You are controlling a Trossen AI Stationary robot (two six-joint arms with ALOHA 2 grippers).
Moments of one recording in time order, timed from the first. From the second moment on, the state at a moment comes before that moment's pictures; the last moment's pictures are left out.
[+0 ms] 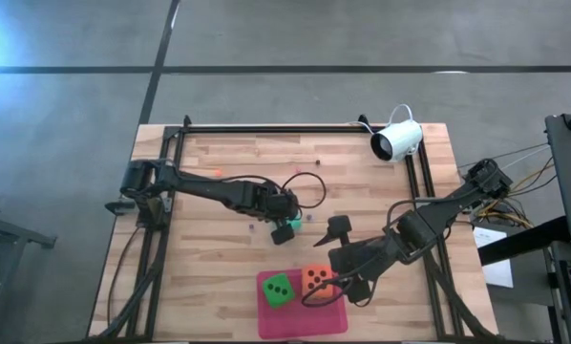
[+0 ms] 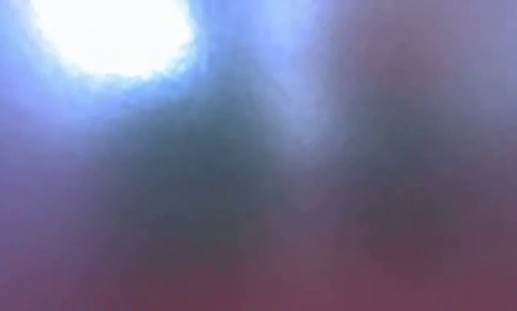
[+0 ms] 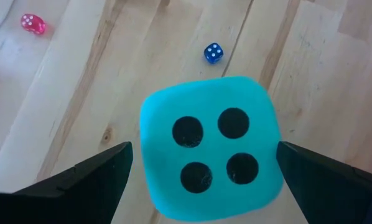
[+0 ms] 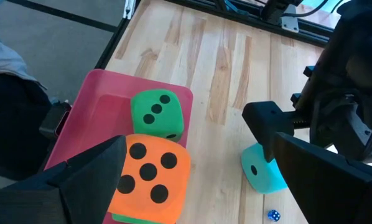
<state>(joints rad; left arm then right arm) -0.07 1.85 1.35 -0.67 -0.18 -0.40 0.56 1.55 1.53 -0.74 0.33 0.16</state>
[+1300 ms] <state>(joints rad) -0.06 1.85 1.34 -0.65 -0.16 -0.44 0.56 1.55 1.53 -0.74 0.33 0.16</state>
